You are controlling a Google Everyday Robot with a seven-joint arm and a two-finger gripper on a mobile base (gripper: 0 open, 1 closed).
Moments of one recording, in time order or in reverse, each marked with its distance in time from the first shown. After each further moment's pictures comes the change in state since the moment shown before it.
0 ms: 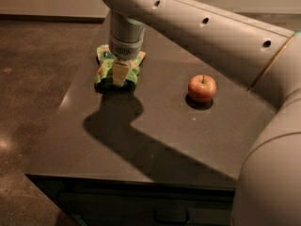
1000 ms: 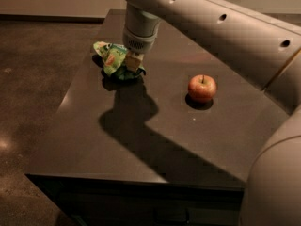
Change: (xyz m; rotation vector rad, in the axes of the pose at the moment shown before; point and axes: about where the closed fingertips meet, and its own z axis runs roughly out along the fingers) arm 0.031 -0.023 -0.014 0.037 0.002 0.074
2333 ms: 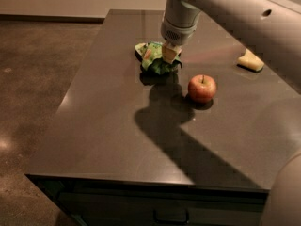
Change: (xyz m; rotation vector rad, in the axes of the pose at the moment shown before) arm 0.101 -0.043 -0.036 0.093 0.108 0.239
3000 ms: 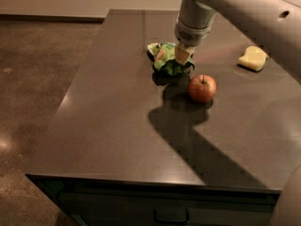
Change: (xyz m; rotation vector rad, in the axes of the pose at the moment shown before) arm 0.038 -0.013 -0.002 0.005 0.043 0.074
